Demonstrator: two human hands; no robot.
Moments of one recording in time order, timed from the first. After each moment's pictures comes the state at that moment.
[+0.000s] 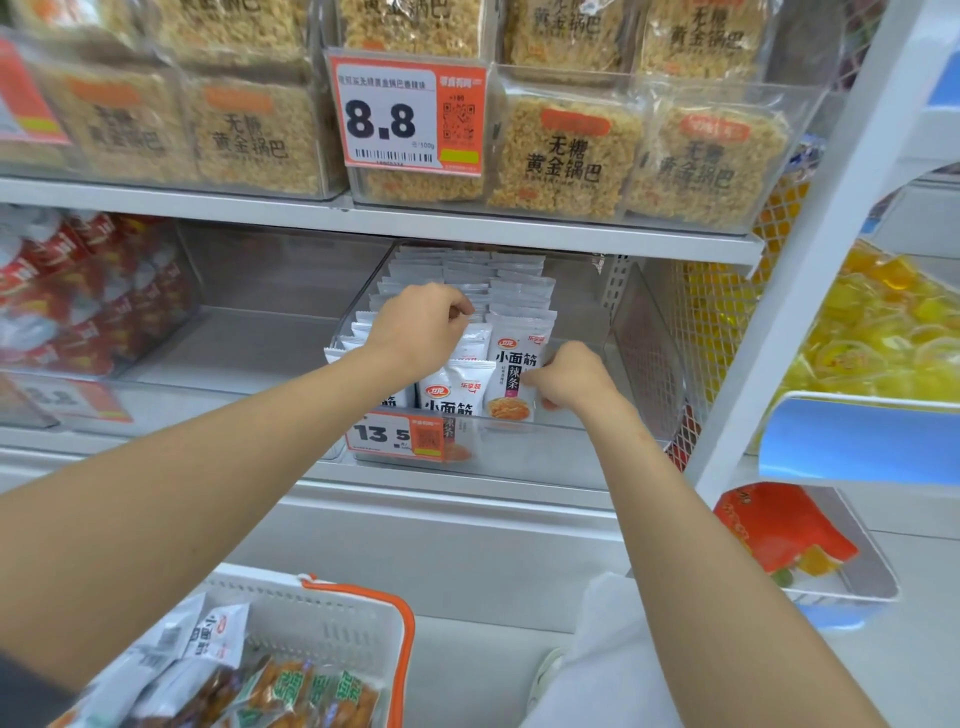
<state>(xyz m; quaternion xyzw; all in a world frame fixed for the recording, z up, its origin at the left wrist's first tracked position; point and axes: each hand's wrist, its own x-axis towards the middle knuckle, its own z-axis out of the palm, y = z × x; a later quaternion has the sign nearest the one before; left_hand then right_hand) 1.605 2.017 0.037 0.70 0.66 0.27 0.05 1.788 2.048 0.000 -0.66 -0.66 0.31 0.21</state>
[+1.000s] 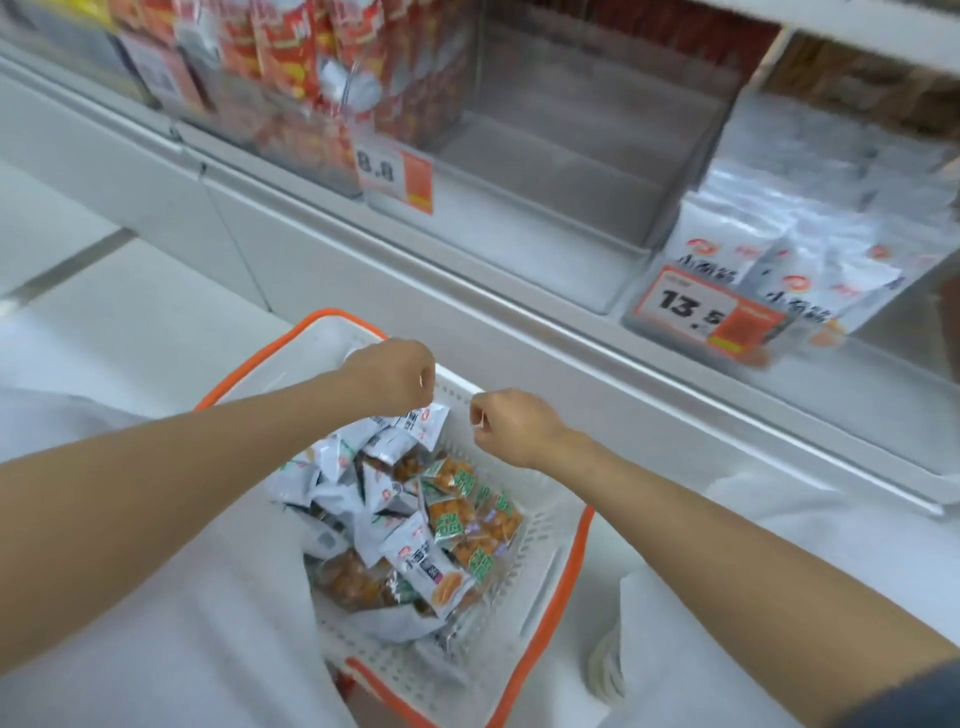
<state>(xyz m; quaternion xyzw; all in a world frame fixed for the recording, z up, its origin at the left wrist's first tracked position) 1.392 1.788 -0.114 0.55 0.81 0.05 0.23 1.555 1.877 -0.168 -0.28 -0.93 0.19 -0.11</state>
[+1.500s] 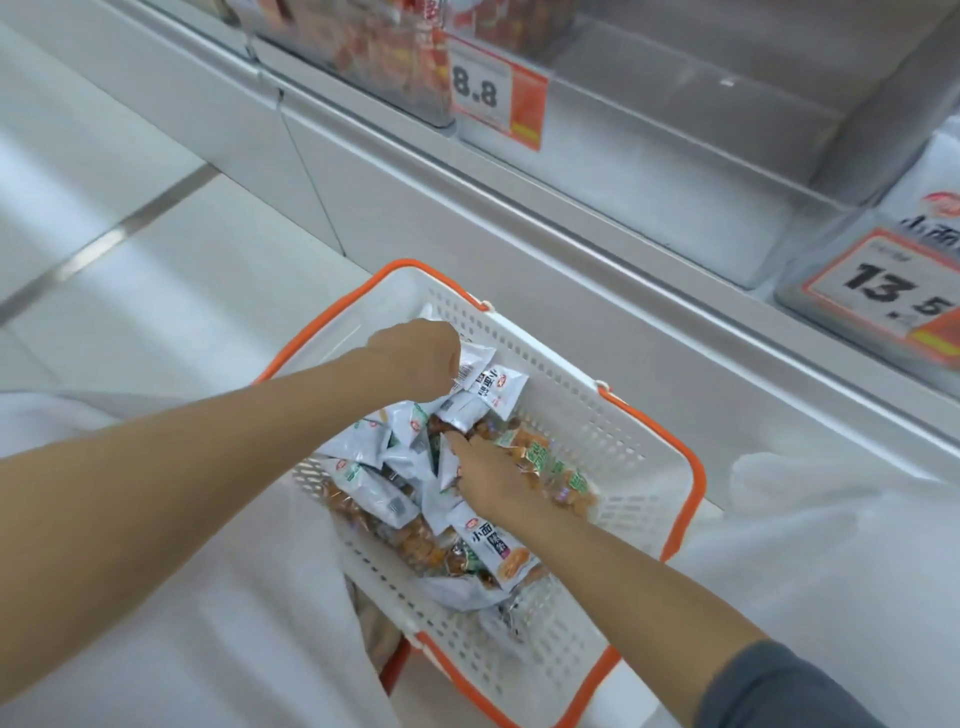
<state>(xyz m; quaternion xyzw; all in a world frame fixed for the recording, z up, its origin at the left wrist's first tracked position) 1.354 1.758 -0.134 0.47 0.83 -0.03 0.29 1.494 1.778 -0.315 -0.25 -0.89 0.32 -0.18</state>
